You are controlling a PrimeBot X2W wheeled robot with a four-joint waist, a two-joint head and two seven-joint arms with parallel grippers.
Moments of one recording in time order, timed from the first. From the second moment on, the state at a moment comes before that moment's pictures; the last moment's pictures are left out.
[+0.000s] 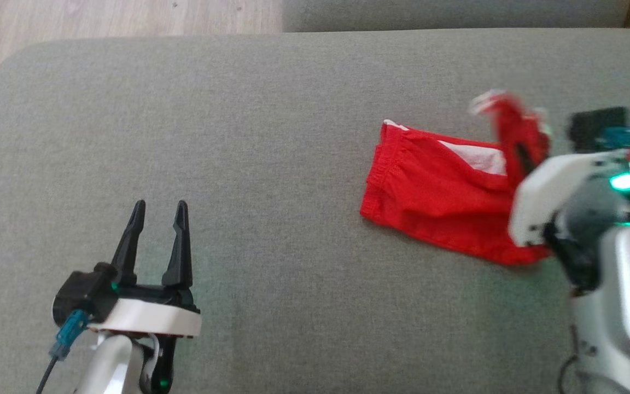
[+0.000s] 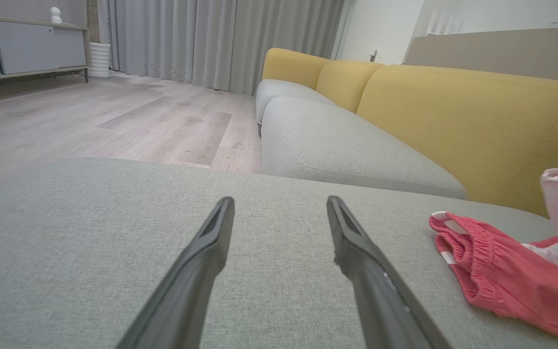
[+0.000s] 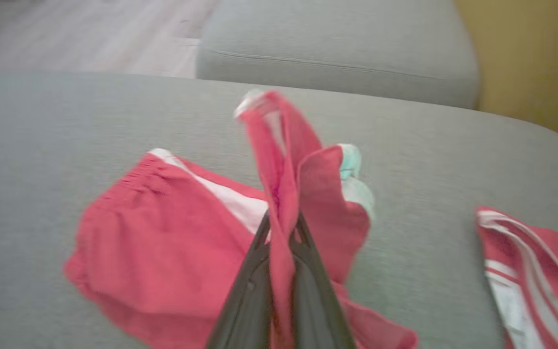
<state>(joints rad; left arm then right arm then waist) -0.17 0.12 -0.18 0.30 -0.35 -0.12 -0.26 -0.34 -0.10 -0.01 0.05 0.08 0.12 0.71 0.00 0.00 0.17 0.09</state>
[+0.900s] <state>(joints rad) -0.18 0.12 -0.19 0.32 -0.36 -0.12 -0.26 -0.53 -0.07 0.31 0.31 0.53 0.12 0.39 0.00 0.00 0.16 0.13</state>
